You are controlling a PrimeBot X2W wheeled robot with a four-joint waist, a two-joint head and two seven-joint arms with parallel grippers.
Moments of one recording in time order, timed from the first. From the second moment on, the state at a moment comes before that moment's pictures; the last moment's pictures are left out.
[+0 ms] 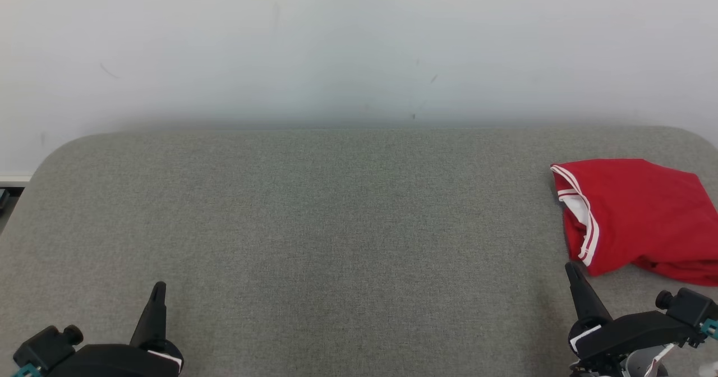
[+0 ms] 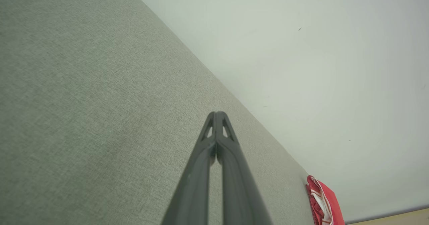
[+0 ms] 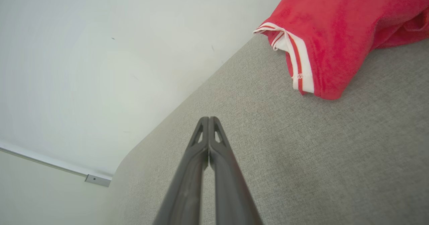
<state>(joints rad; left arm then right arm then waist) -0.07 0.23 -0.23 0.19 -1.03 0.06 -0.09 -0.05 -0.04 -0.11 0.28 0.88 0.13 0.06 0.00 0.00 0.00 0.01</state>
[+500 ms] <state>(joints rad) -0.09 0.19 -0.17 0.22 -1.16 0.02 -0.05 -0.07 -0.04 -0.12 0.29 1.04 0.13 0.08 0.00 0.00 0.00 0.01</state>
